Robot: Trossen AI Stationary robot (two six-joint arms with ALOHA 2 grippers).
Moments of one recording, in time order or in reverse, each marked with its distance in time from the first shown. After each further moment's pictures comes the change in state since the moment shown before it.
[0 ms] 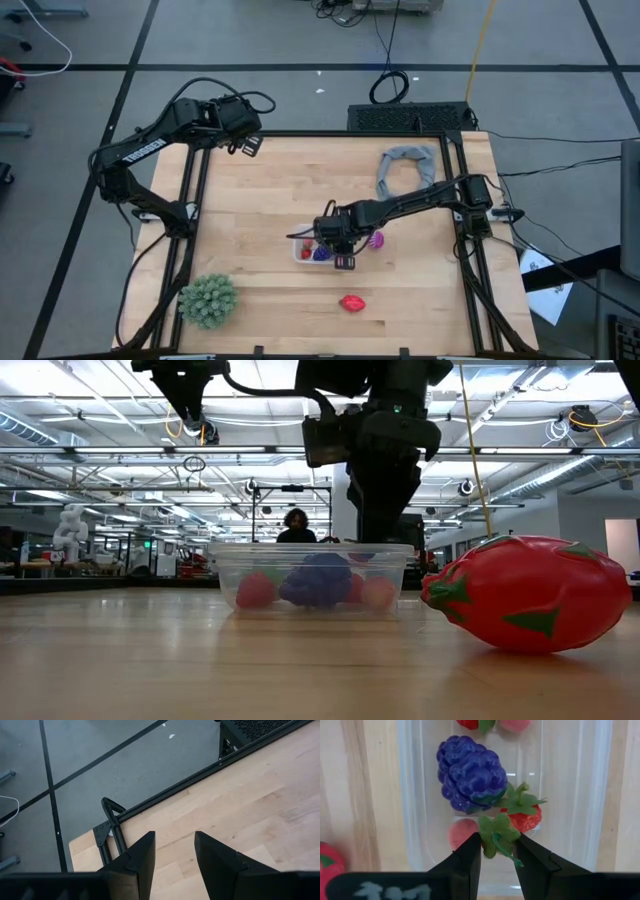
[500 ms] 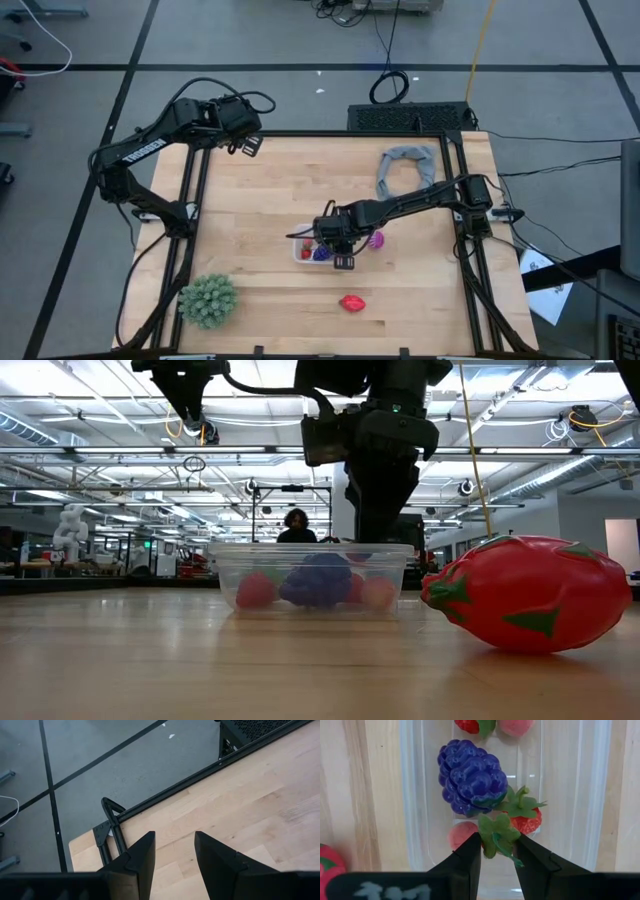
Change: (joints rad) left arm 0.000 0.000 0.000 0.000 0.001 0.000; right arm 0.000 0.000 0.000 0.010 0.000 0.000
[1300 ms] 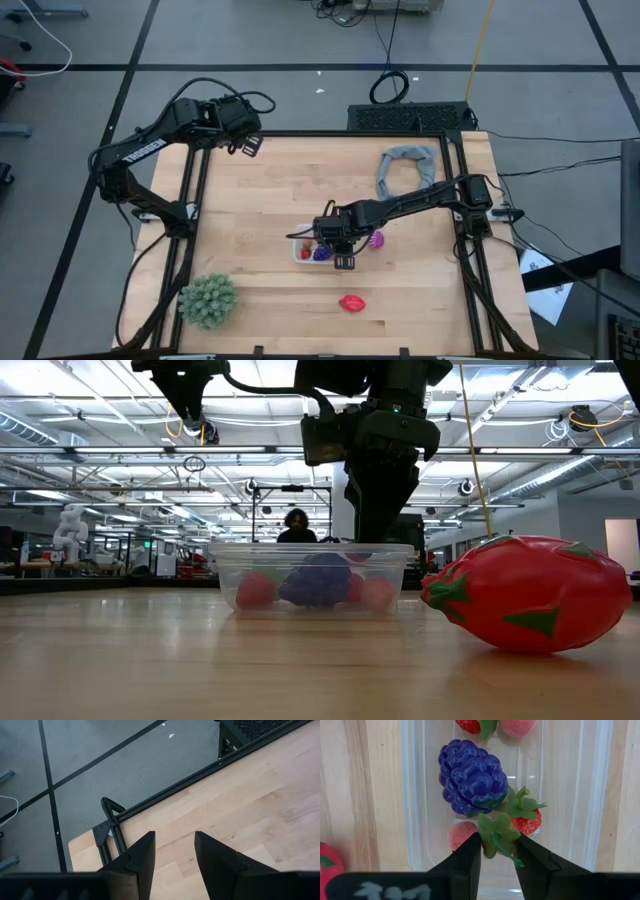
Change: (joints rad) left arm 0.000 0.000 0.000 0.000 0.002 0.000; right arm 0.000 0.000 0.000 0.001 0.000 -0.016
